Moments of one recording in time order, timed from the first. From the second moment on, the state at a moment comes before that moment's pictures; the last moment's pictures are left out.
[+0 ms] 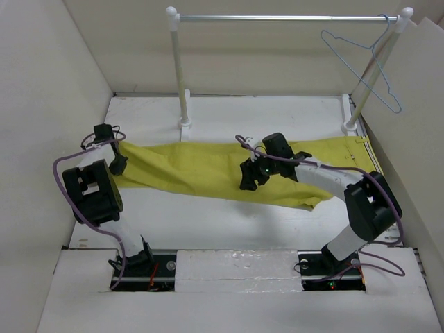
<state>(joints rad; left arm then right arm) 0.32 1.74 1.12 -0.52 -0.24 -0.68 0.56 1.59 0.98 -0.25 -0.51 -0.02</state>
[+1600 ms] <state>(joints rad) -0.81 1.89 1.44 -0.48 -0.26 -0.61 -0.52 0.91 0.56 -0.33 -0.41 0.29</state>
